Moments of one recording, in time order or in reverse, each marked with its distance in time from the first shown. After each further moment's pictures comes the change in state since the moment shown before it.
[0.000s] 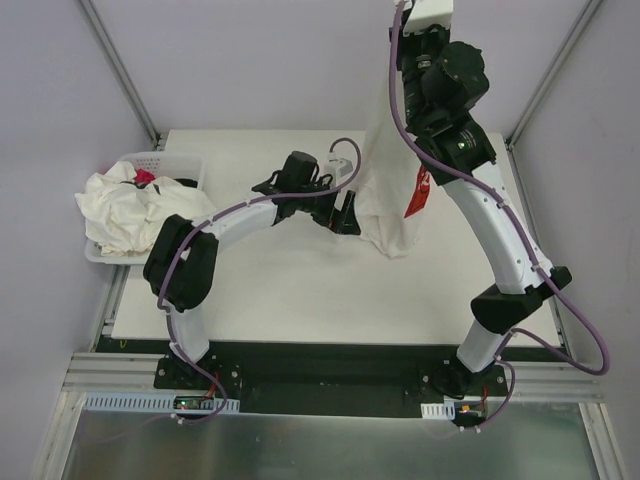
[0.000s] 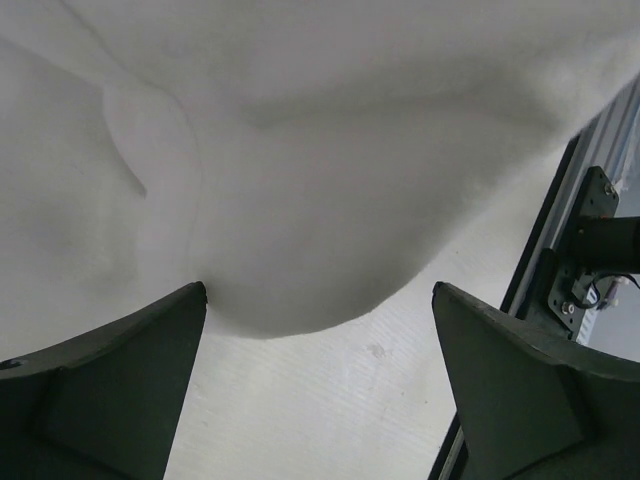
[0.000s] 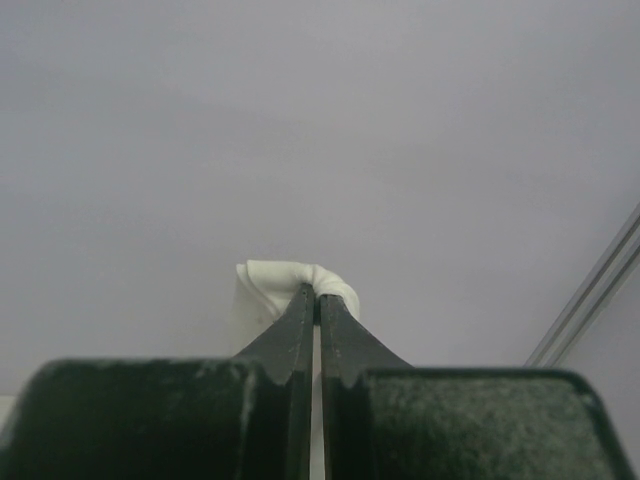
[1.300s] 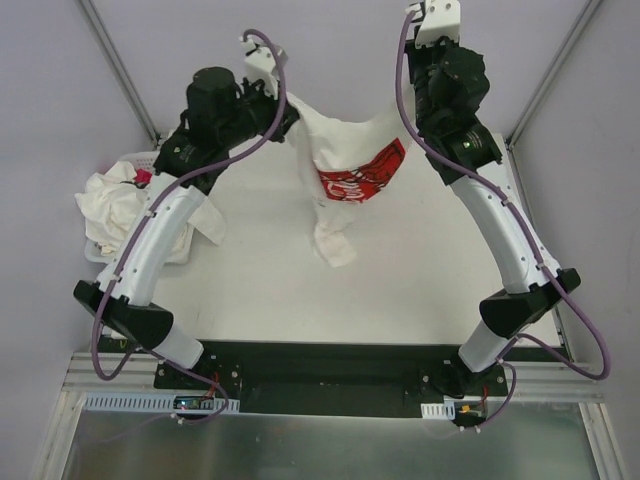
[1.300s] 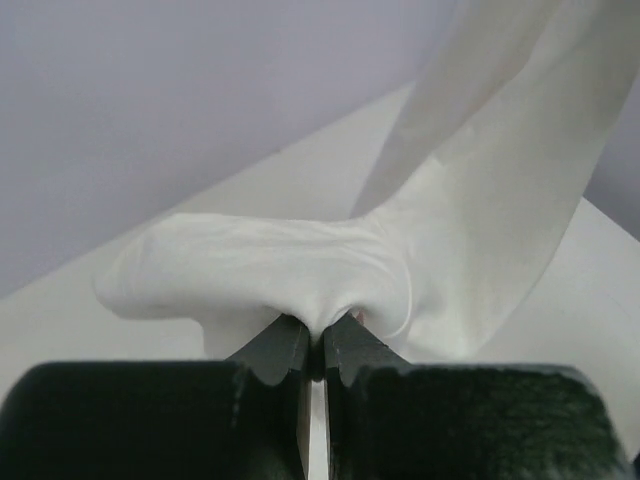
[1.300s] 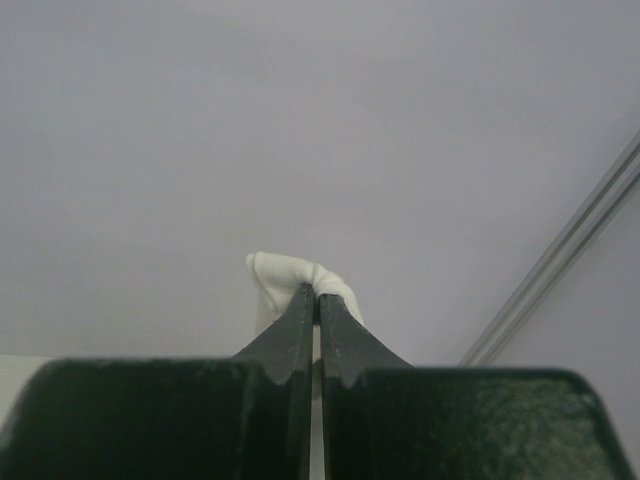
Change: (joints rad) left arm 0.096 -0.276 0.517 -0.332 -0.391 0.162; right arm -0.091 -0.061 -0.164 -0.026 -0.010 0.056
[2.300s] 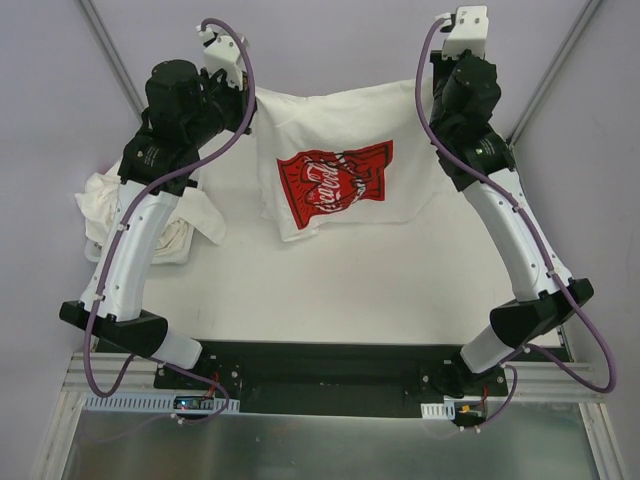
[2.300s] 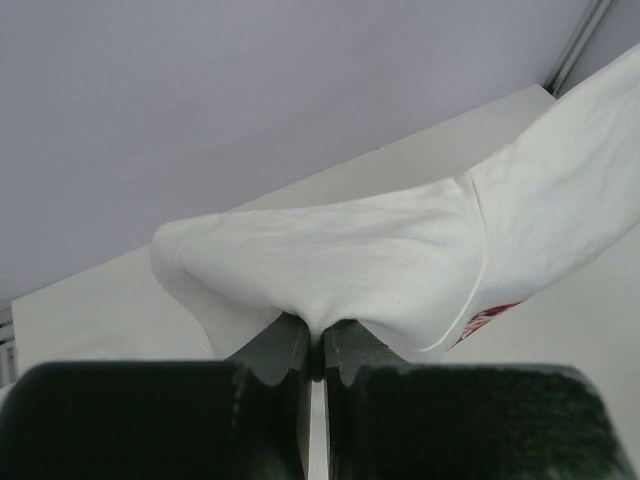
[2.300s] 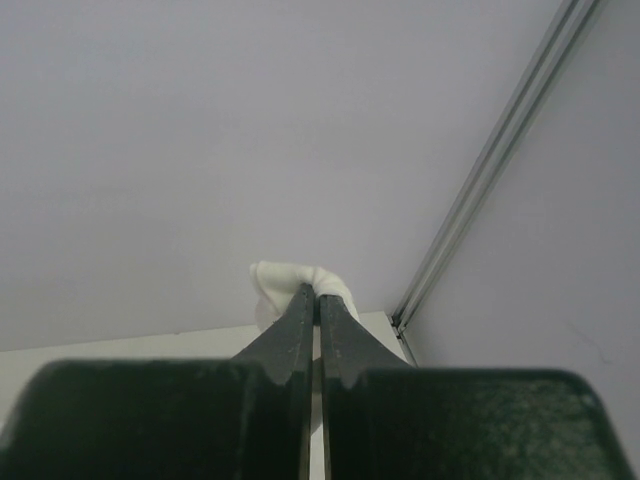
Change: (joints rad) left arm 0.116 -0.091 0.103 -0.148 -0.149 0.082; right arm -0.084 -0.079 -0.152 -0.021 0.141 0.084
